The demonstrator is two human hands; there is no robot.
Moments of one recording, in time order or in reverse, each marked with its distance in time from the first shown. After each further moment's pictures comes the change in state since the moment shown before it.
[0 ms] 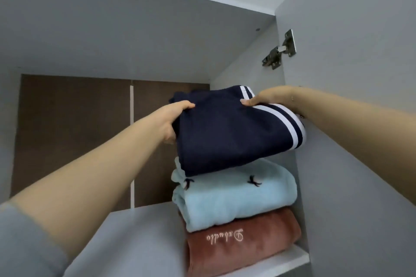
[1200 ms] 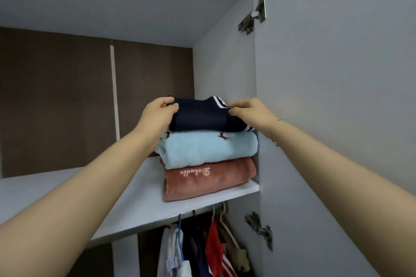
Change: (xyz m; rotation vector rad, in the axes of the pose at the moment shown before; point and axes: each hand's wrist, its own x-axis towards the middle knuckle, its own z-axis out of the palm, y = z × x) left_hand -0.085 -0.093 0.028 0.243 0.201 0.373; right_hand -0.063 0.098 0.085 0.123 0.264 -0.314
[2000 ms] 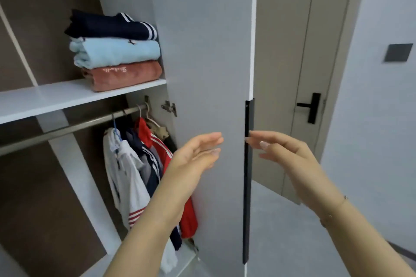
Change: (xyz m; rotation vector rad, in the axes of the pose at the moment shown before) left_hand -0.475 0.042 0.011 -0.451 -0.743 -0.229; right_hand -0.561 -0.035 -0.081 0.260 0.286 0.353
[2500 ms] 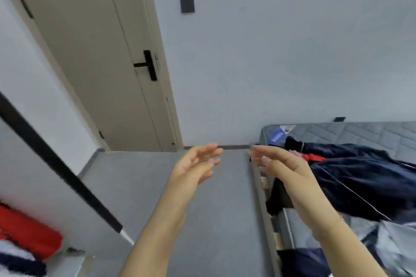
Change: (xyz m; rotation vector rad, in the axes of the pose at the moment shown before) left_hand -0.123 -0.060 0.354 -0.172 -0.627 -0.292; right_hand -0.319 0.038 -0.276 -0.062 0.715 0.279
